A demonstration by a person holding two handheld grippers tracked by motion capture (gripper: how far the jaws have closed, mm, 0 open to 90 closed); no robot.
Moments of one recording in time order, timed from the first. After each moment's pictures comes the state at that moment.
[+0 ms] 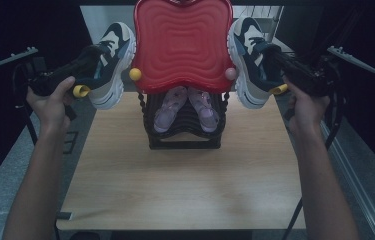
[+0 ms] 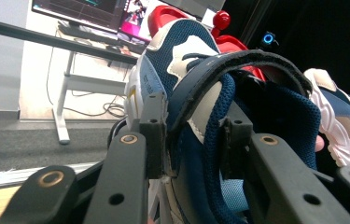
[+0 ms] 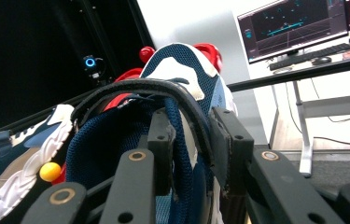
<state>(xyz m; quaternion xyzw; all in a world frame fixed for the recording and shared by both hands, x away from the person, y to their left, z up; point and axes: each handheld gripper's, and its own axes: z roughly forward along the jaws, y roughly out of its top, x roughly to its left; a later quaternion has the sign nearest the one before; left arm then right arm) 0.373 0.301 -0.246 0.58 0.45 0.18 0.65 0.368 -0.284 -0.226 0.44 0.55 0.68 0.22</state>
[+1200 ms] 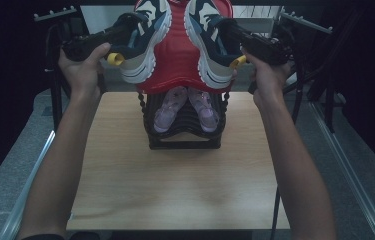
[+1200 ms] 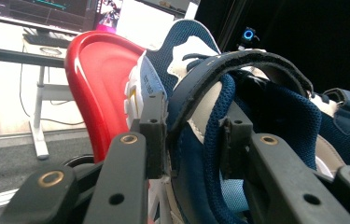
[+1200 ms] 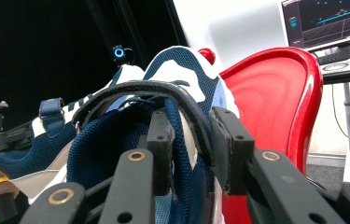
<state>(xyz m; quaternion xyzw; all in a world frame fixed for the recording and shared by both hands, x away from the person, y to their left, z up) 0.413 0.221 -0.186 0.61 0.42 0.17 0.65 0.411 -0.197 -0.184 0.40 0.58 0.68 0.18</state>
